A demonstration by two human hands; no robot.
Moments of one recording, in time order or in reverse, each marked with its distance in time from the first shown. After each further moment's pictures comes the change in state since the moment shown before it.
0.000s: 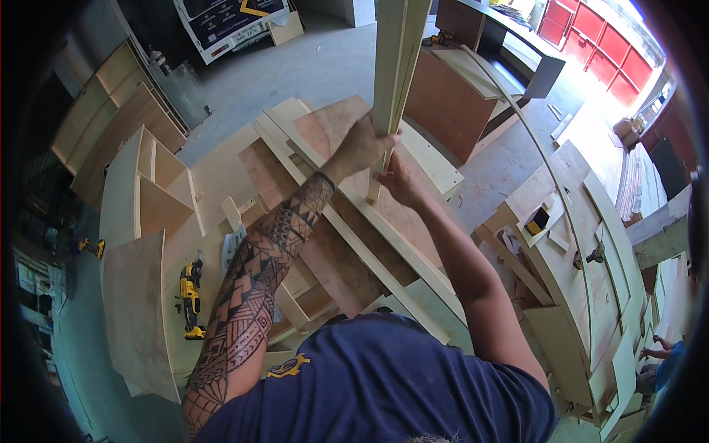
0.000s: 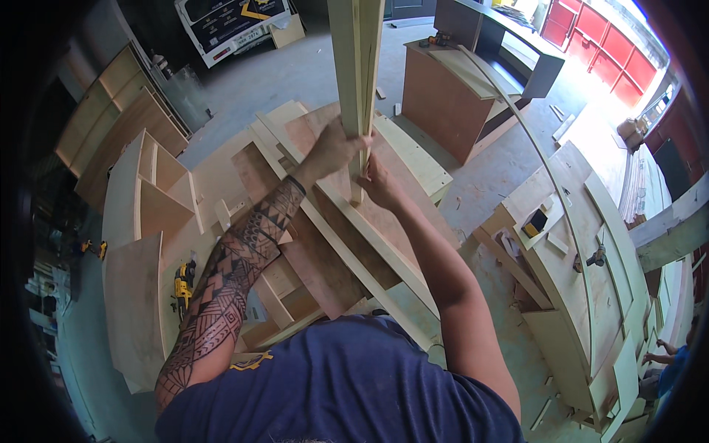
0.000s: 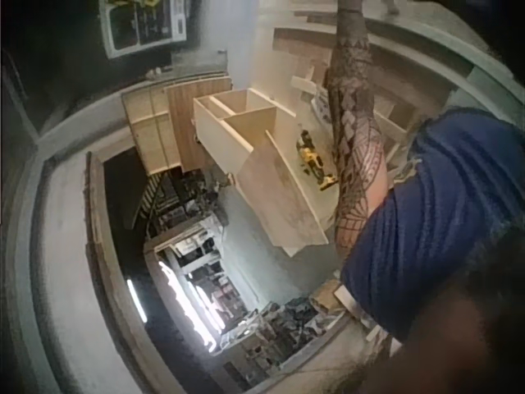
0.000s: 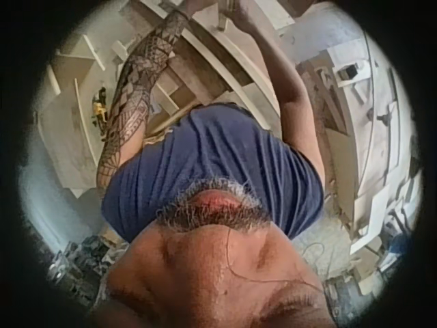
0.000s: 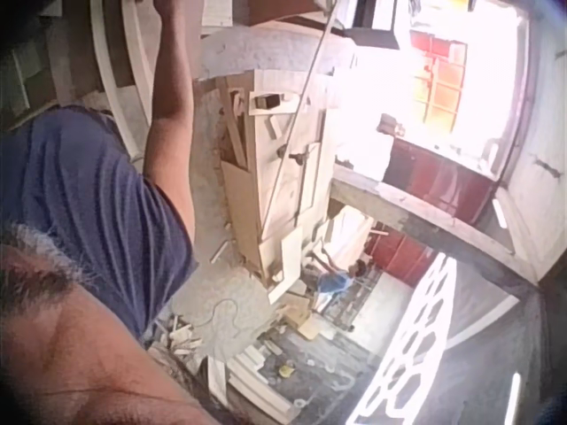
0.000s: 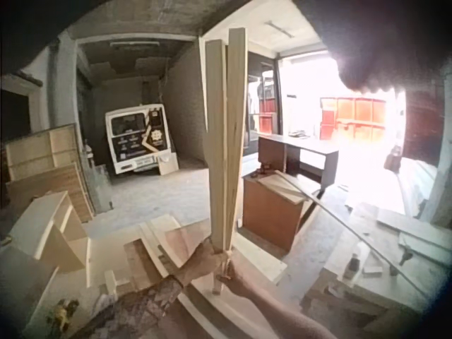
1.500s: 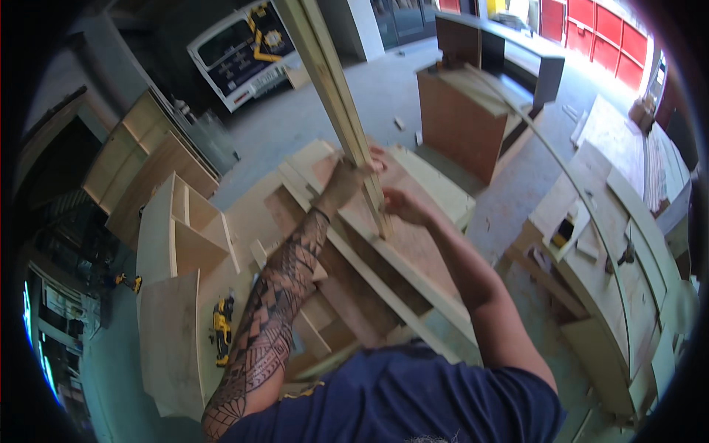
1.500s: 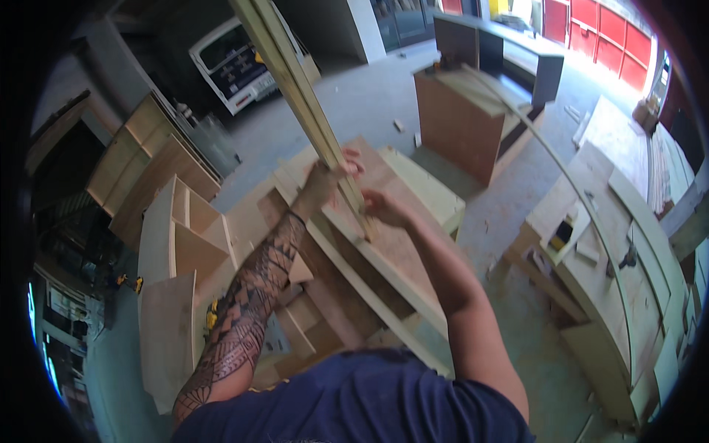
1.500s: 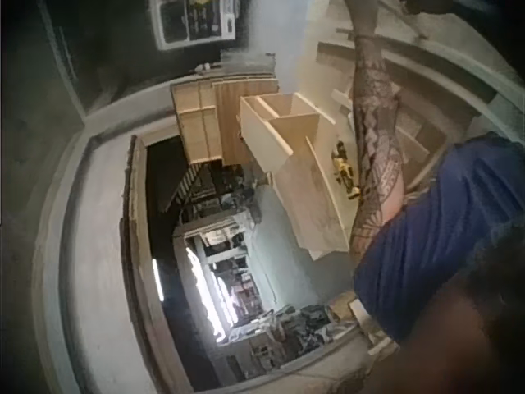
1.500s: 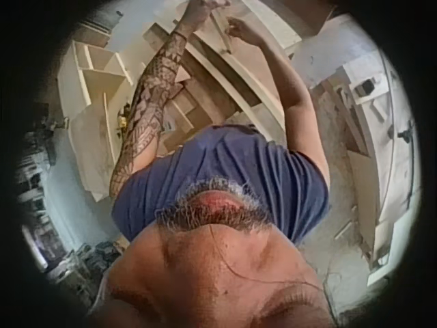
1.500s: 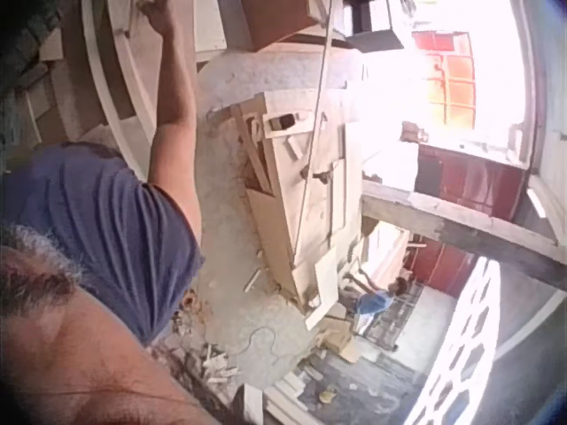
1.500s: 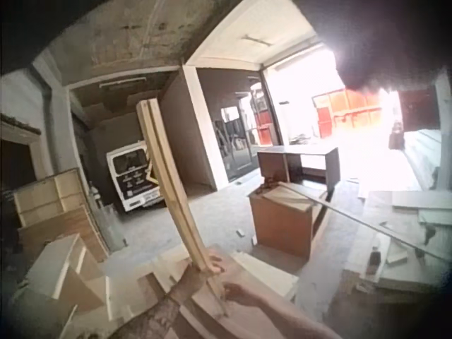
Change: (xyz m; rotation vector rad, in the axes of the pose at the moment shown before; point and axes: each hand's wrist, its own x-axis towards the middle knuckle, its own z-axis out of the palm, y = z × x) left_hand 0.015 0.002 -0.020 -0.157 -0.018 -0.183; right_hand 0.030 0.035 -0.016 0.461 -0.347 -0.034
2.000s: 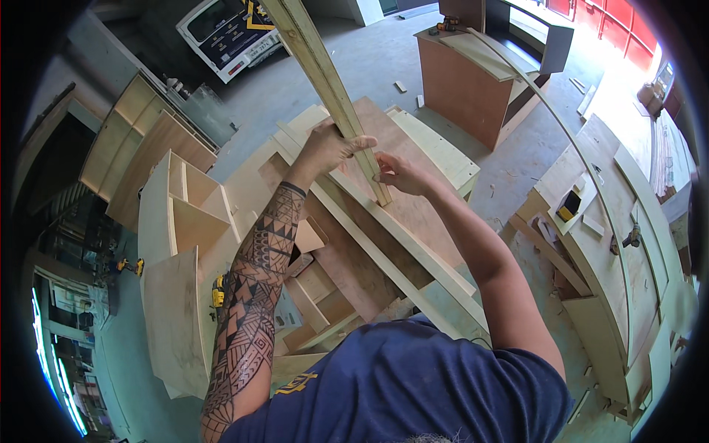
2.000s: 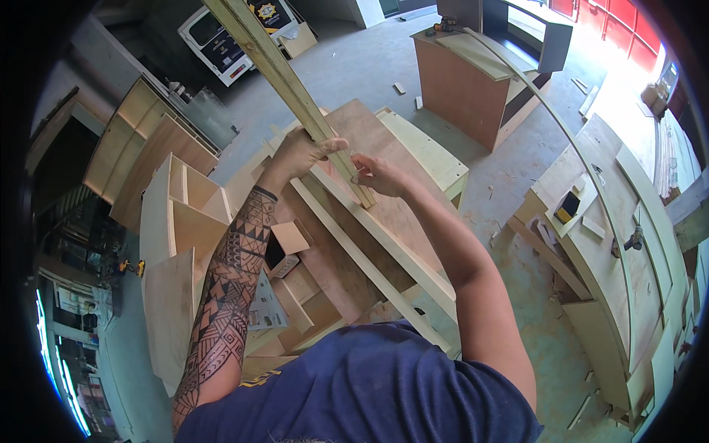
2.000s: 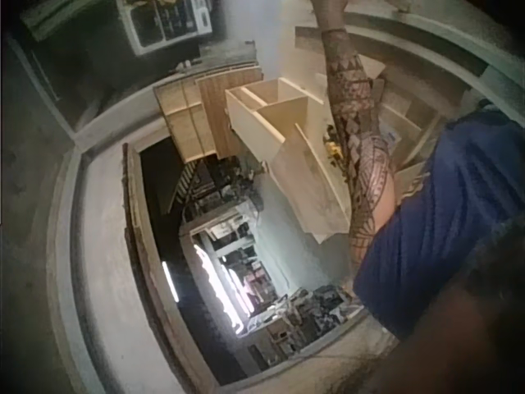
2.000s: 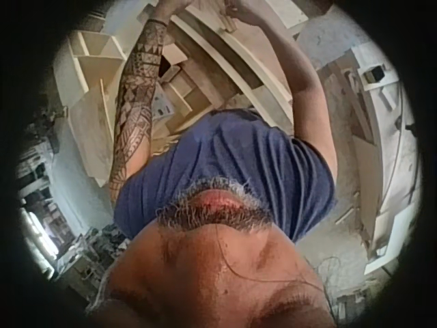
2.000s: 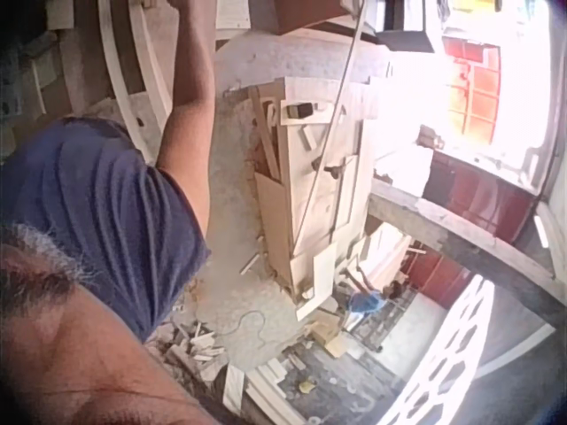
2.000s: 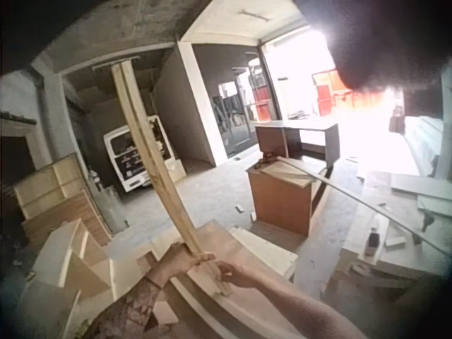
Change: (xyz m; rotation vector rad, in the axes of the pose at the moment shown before) left_hand -0.022 0.030 -0.016 0.814 0.006 -0.177; right_hand -0.007 -0.030 0.019 -0.300 0.065 0.099
